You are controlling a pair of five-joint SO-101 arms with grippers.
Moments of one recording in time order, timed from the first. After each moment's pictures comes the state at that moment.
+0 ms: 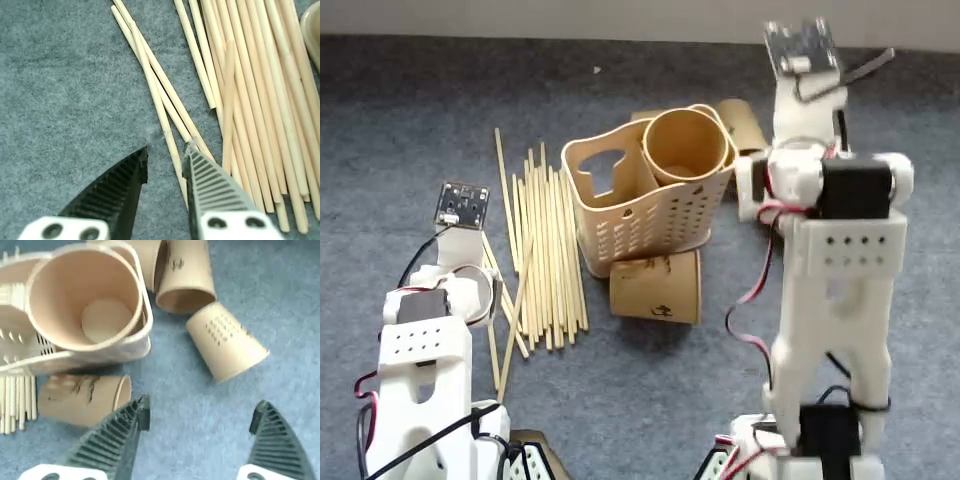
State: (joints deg) left arm -17.1 -46.5 65.5 50.0 -10.4; right arm -8.2 -17.1 -14.5 99.6 4.1
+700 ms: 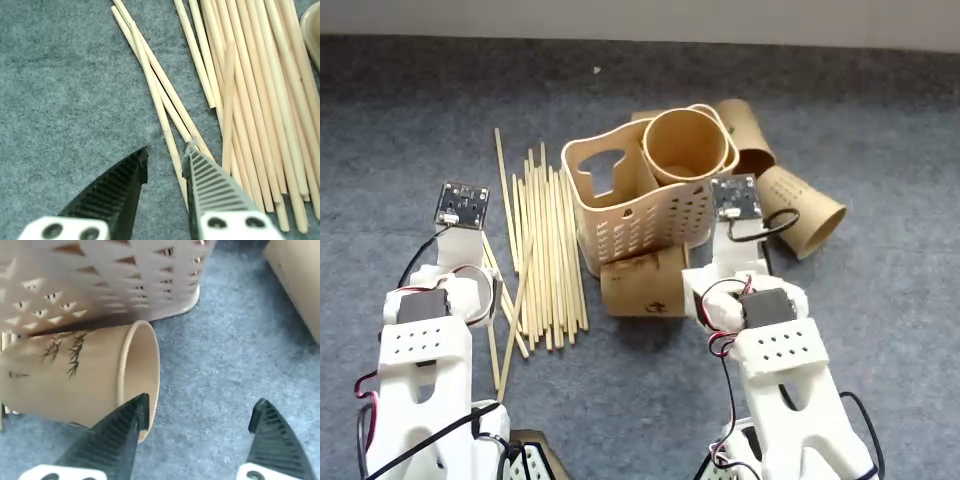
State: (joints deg) left arm -17.1 -46.5 65.5 50.0 -10.4; right arm -18.8 -43.9 56.2 53.5 -8.1
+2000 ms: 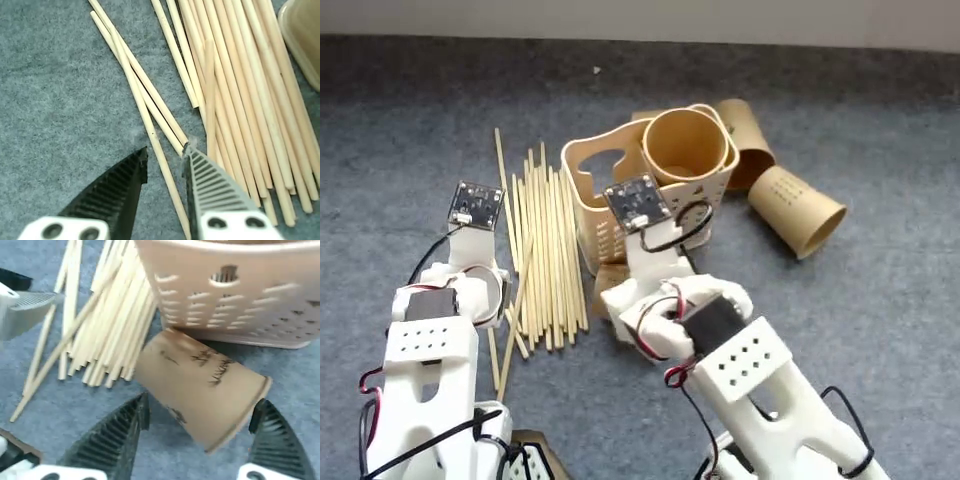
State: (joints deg) left arm -13.4 -46.3 65.5 50.4 -10.4; right arm -39.4 -43.3 41.7 65.1 -7.3
